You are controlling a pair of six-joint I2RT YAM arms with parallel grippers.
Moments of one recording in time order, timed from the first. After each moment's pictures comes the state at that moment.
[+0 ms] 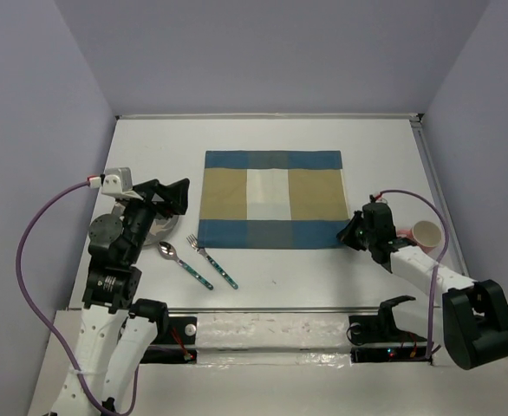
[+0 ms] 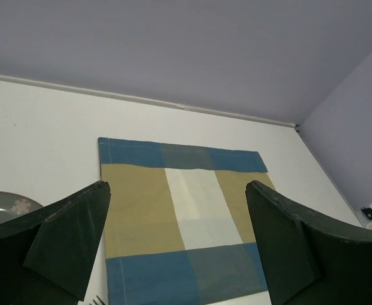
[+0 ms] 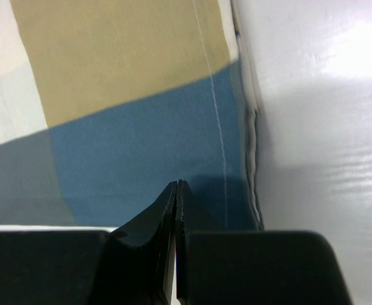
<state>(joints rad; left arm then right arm) -0.19 0.51 0.70 -0.11 0.07 -0.42 0.25 1.13 0.42 -0.04 -0.01 0.69</state>
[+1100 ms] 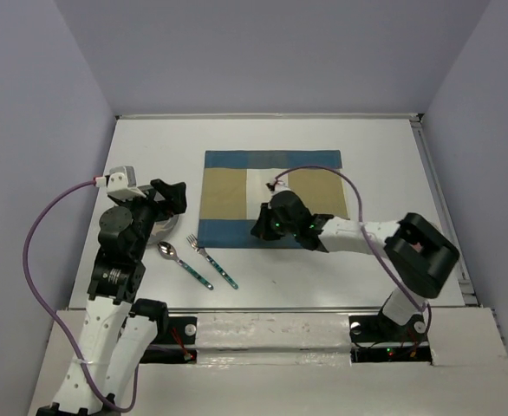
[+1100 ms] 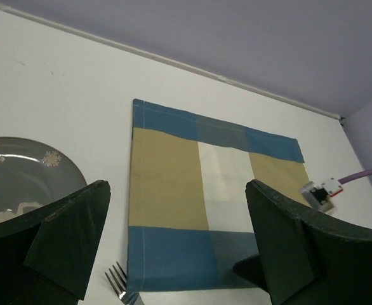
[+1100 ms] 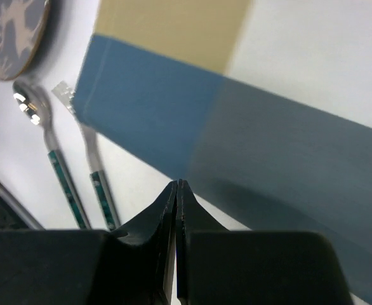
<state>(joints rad) -0.18 0.55 0.66 -0.18 -0.04 -0.43 0.84 1.62 0.86 0.15 0.01 0.72</state>
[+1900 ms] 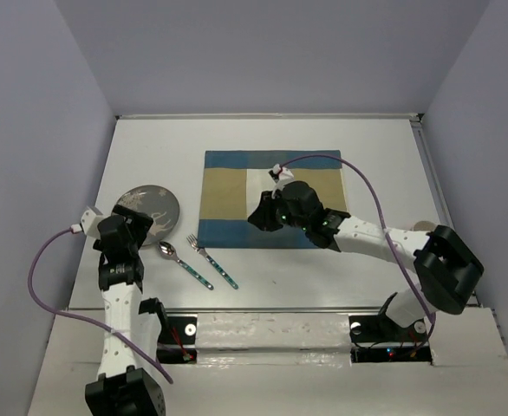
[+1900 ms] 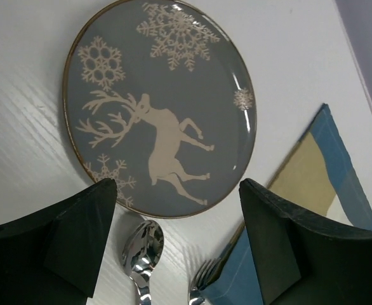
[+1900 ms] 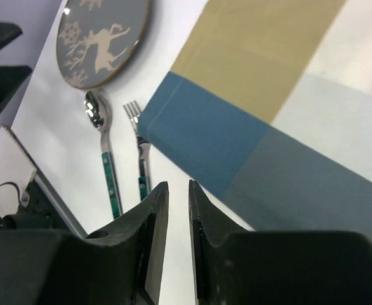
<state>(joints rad) 0.25 0.63 0.38 -0.25 -0.14 -0.78 0.86 1.53 0.92 0.16 -0.05 0.58</state>
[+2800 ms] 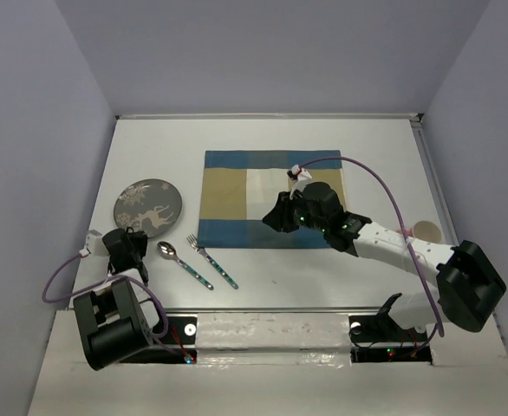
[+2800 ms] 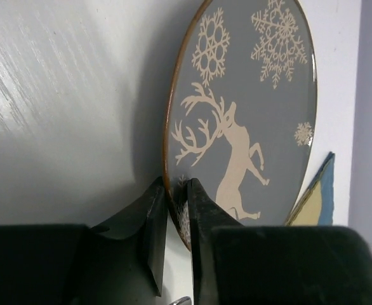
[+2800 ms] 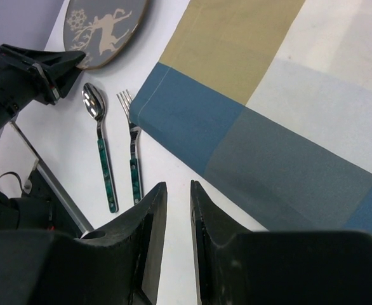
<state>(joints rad) 0.40 1.14 0.11 0.45 -0.04 -1.04 0.77 1.35 0.80 0.13 -0.16 0.56</state>
